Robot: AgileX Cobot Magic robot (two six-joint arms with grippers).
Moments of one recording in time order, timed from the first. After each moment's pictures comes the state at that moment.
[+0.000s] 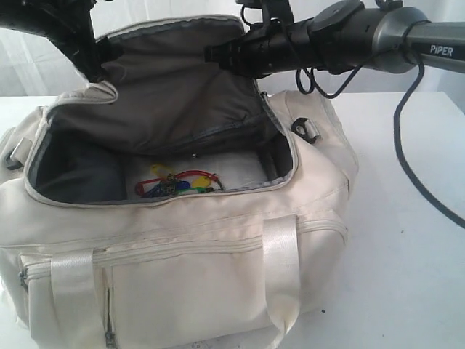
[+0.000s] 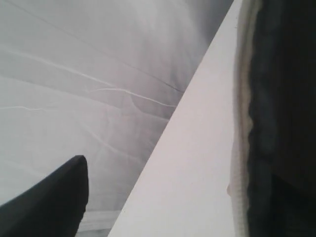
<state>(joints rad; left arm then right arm) -0.32 1.62 -1.41 0.02 0.34 0.89 0.50 2.09 -1.72 1.09 0.36 -0.90</state>
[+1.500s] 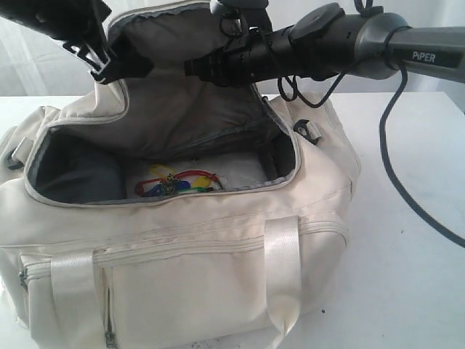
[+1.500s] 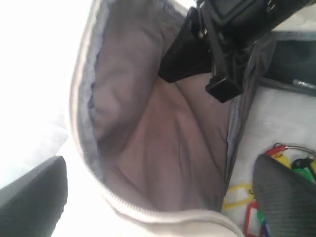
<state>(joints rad) -0.40 1.45 -1.41 -0.27 0.67 0.82 0.56 2.10 -1.72 1.08 0.39 -0.93</state>
